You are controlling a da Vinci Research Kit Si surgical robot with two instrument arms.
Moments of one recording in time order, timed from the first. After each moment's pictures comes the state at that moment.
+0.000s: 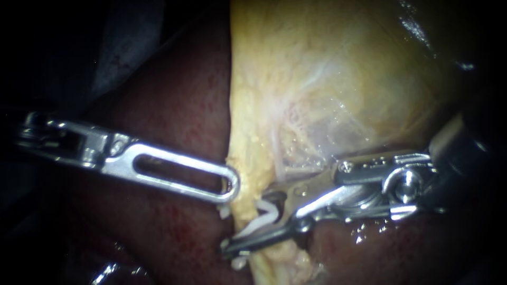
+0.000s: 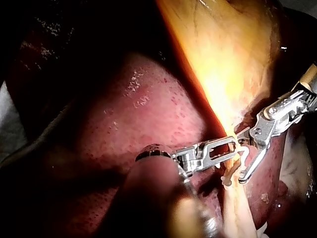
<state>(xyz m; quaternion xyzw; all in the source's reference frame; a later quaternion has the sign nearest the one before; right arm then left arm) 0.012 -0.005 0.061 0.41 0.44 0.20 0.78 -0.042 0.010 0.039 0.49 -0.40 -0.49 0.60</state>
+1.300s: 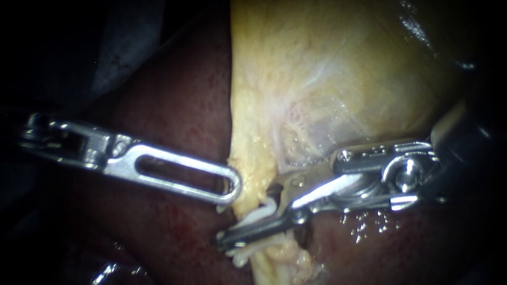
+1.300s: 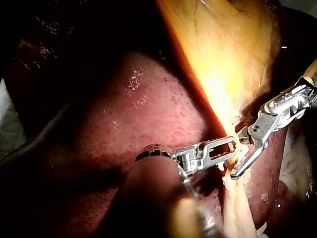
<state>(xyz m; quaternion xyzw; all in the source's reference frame) 0.012 -0.003 0.060 0.43 0.42 0.24 0.76 -0.043 0.010 0.039 0.49 -0.40 -0.49 0.60</state>
